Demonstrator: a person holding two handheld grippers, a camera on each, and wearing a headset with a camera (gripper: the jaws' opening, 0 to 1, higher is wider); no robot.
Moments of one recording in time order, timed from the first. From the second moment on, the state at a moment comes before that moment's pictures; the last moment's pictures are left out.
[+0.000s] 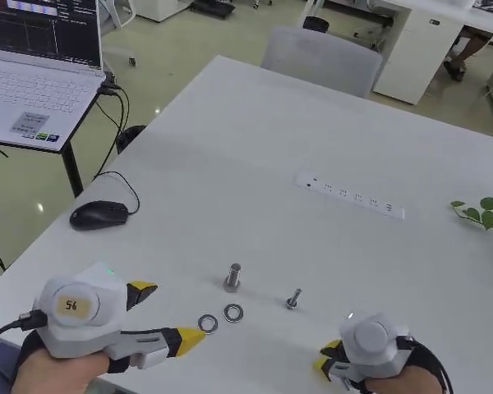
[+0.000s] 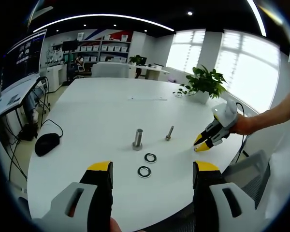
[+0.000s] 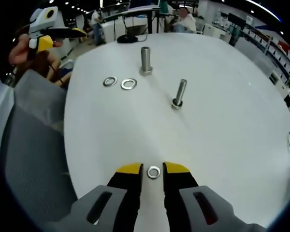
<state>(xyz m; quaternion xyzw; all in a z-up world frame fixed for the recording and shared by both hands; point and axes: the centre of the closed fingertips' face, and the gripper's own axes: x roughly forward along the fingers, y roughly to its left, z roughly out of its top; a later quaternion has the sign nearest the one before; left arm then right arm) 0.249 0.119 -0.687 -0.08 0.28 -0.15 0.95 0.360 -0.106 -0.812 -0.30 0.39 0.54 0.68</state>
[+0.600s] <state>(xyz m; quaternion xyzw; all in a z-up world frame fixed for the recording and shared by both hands) 0.249 0.113 -0.686 -0.07 0.28 -0.16 0.94 0.355 -0.109 -0.823 -0.31 0.40 0.54 0.67</state>
